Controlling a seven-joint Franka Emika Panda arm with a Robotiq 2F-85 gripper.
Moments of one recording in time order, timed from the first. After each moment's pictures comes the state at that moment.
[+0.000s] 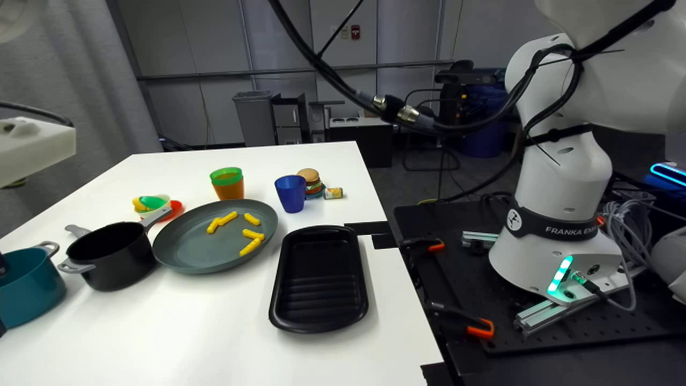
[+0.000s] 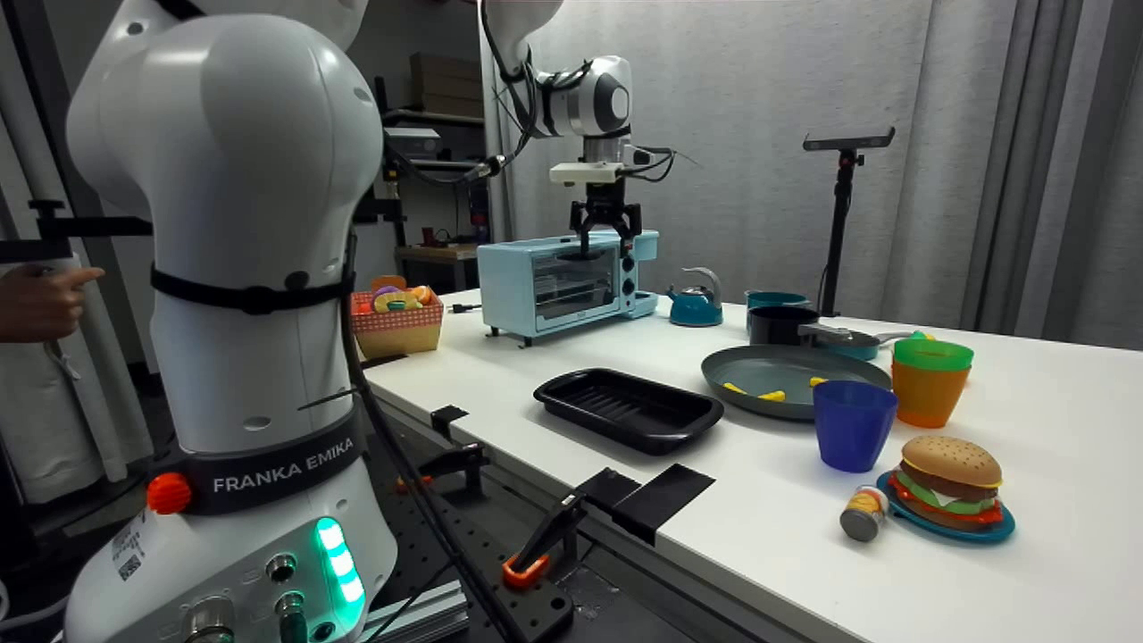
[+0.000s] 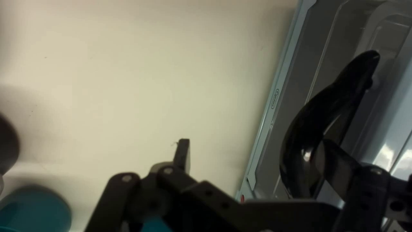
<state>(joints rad) 0.22 0.48 0.14 -1.62 -0.01 2.18 0.18</state>
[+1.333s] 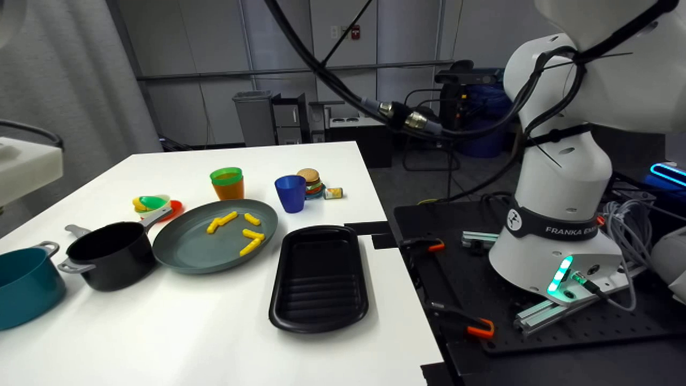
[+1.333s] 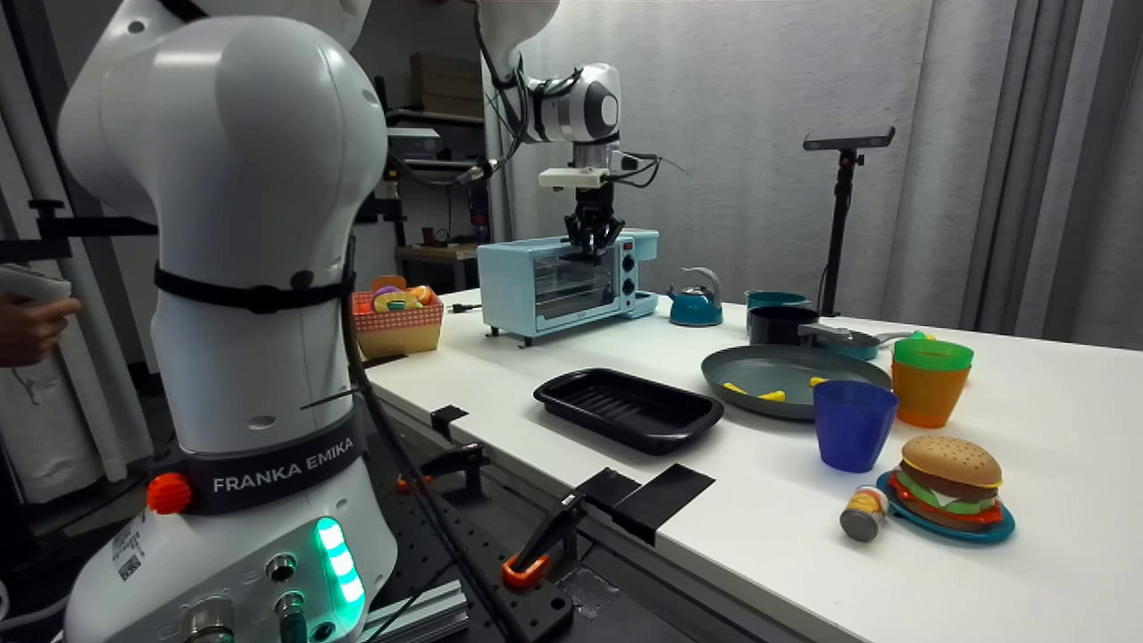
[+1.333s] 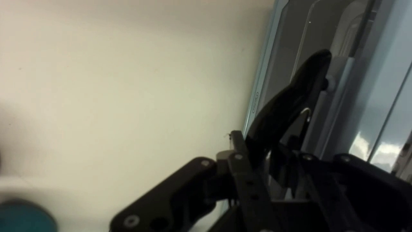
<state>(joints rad) 0.27 0.51 0.13 -1.60 0.00 2.18 0.25</state>
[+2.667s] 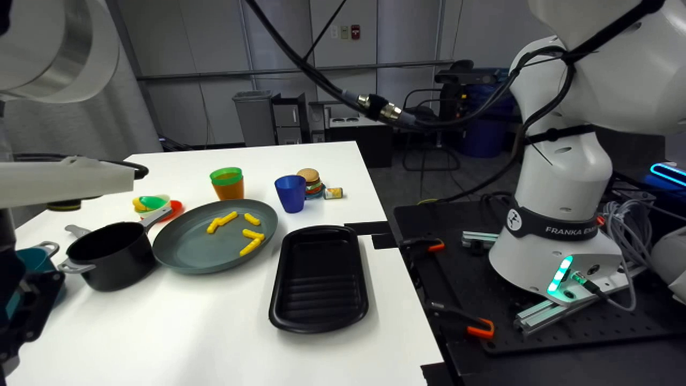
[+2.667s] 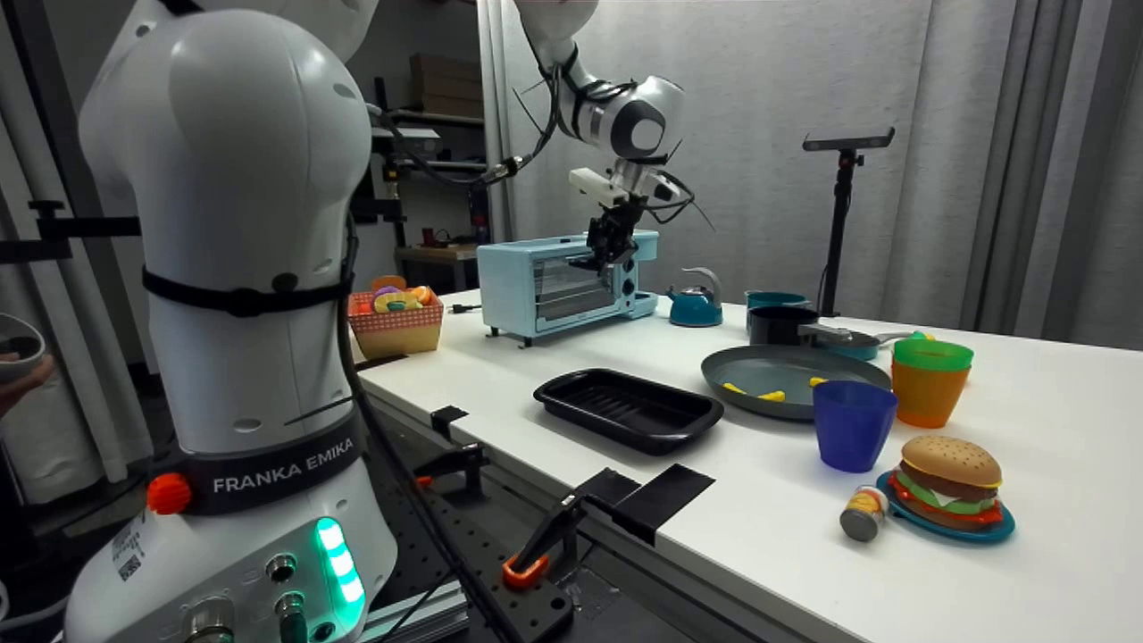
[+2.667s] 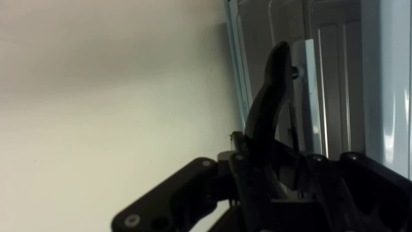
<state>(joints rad) 0.12 0.51 0.13 -1.68 0.43 2.19 0.18</state>
